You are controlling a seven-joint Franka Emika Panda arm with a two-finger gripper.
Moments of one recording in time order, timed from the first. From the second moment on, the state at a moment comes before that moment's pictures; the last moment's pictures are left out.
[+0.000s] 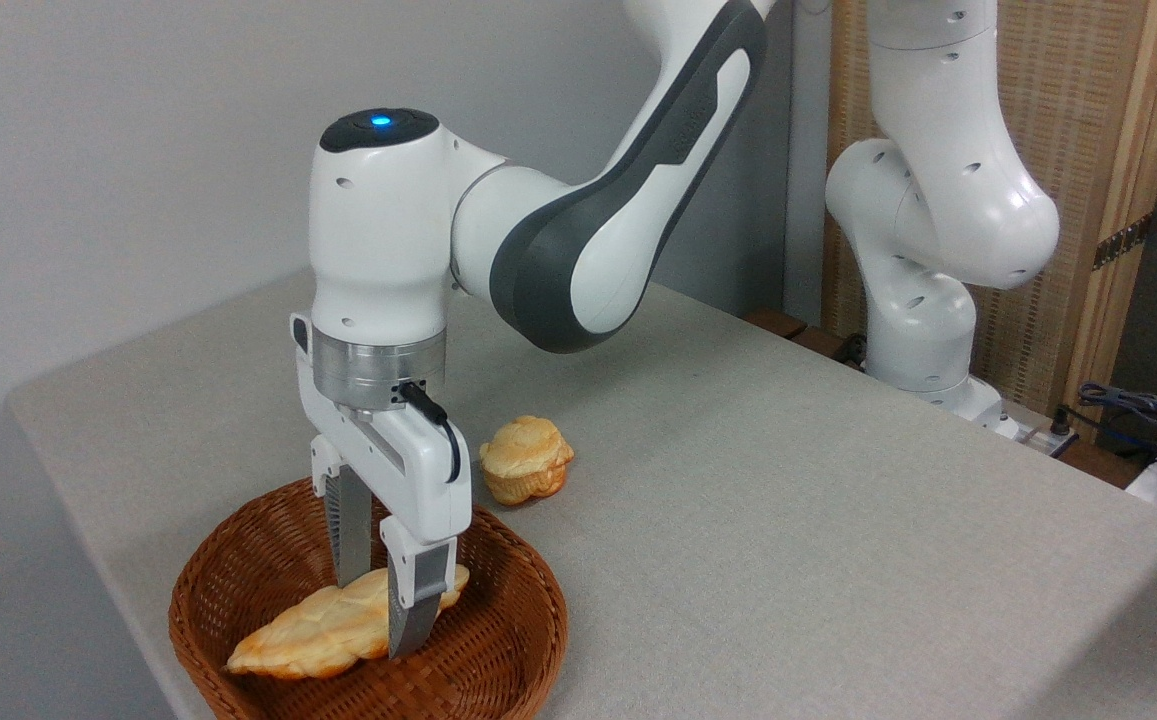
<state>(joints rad) -0.14 0.17 0.10 -1.96 -0.07 2.39 0.82</state>
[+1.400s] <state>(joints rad) -0.15 0.14 0.10 -1.95 -0.07 2.38 0.82</state>
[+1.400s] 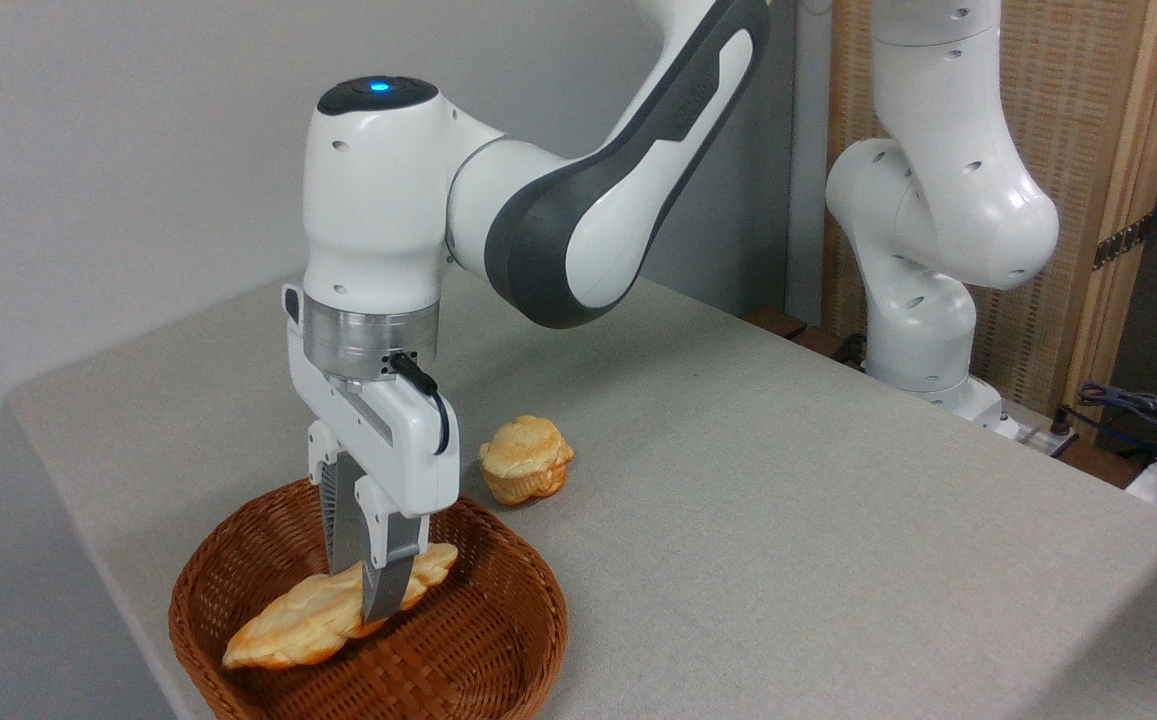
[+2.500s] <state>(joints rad) -0.15 -0.11 0.10 -1.95 -0.07 1.93 0.82</state>
